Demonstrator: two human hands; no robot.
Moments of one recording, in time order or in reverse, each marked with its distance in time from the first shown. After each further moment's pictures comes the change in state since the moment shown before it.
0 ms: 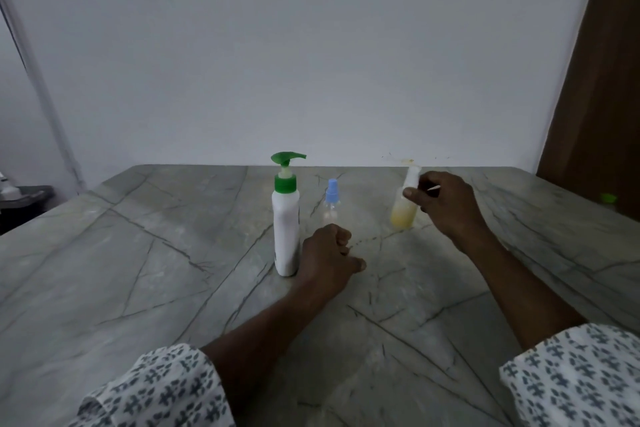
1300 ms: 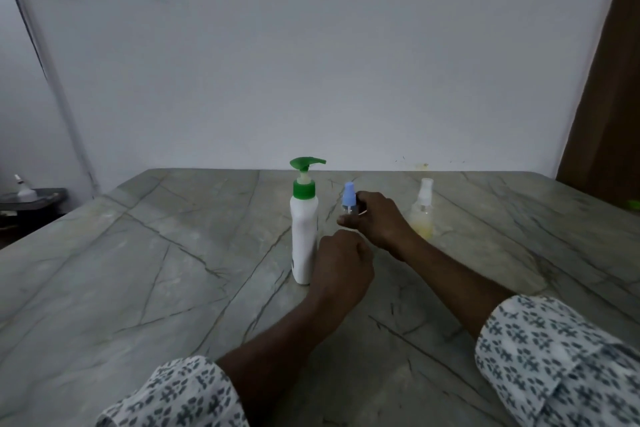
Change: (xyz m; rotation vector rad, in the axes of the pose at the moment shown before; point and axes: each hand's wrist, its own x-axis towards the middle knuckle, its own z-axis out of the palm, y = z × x) left_hand 0.001 0.002 -0.003 0.297 0.121 0.167; right_hand -0.001 -0.049 0.103 -0.040 -0.372 -0.009
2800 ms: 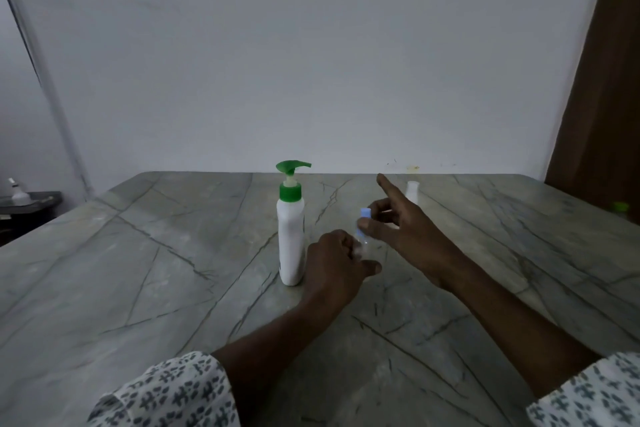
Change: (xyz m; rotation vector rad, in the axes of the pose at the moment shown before) left_hand -0.004 0.011 0.005 -0.236 -0.021 -0.124; right_hand -0.070 -0.006 -0.056 0.357 -0.046 -0.014
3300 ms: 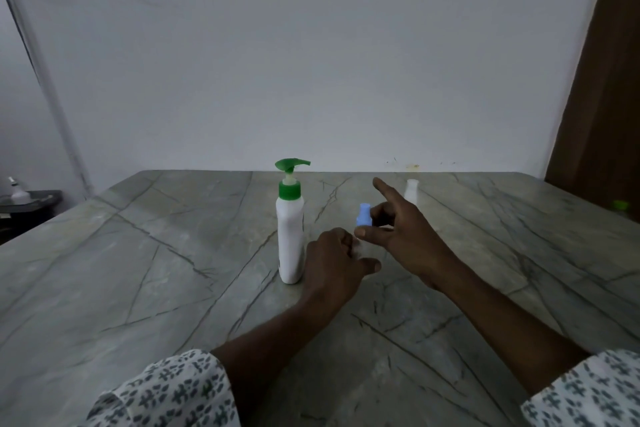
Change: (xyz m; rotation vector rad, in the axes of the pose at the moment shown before) left_hand 0.000 -0.001 0.000 0.022 0.028 0.020; right_hand 0.004 0.010 0.007 -0.096 0.058 -0.056
